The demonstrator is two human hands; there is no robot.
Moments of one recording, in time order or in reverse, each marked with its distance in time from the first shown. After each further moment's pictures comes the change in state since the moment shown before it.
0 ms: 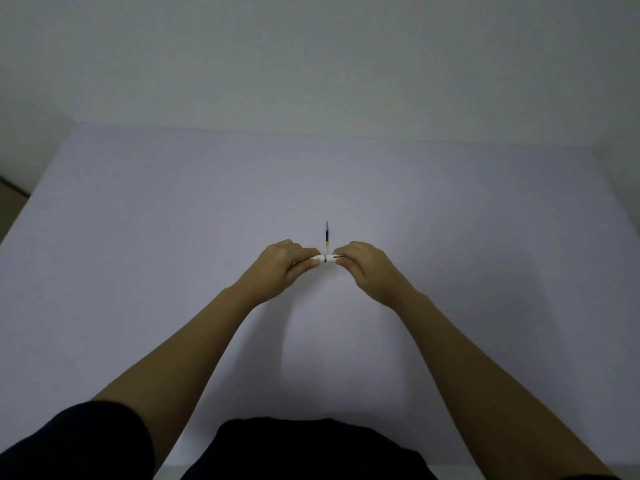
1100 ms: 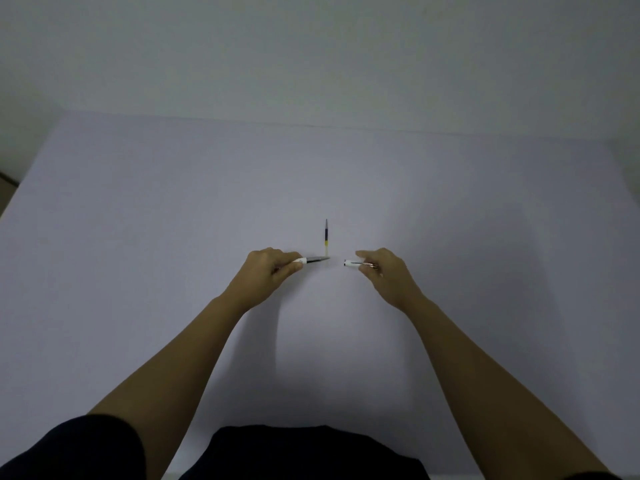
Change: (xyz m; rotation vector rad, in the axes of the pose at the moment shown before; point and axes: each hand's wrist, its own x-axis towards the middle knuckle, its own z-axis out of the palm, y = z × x) left_hand -0.003 -0.037 0.021 -0.110 0.052 -0.217; right_hand -0.009 0.059 0.015 0.193 0.080 0.357
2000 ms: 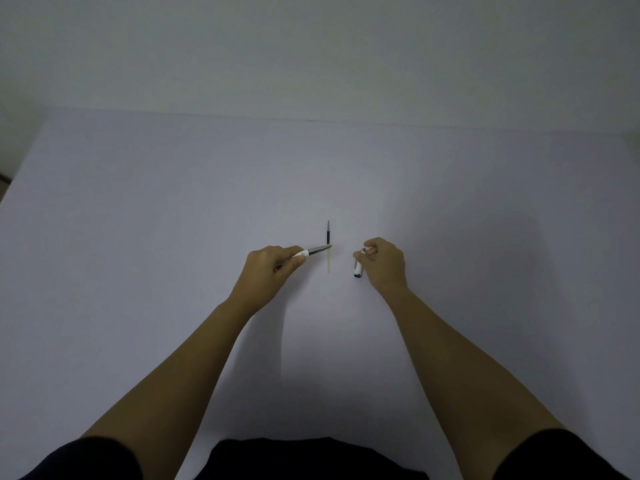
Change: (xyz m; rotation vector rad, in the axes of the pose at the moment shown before) left_hand 0.017 -0.001 0.007 -0.066 0.124 -0.079; right_hand 0.046 0.003 0.025 0.073 0.204 0.356
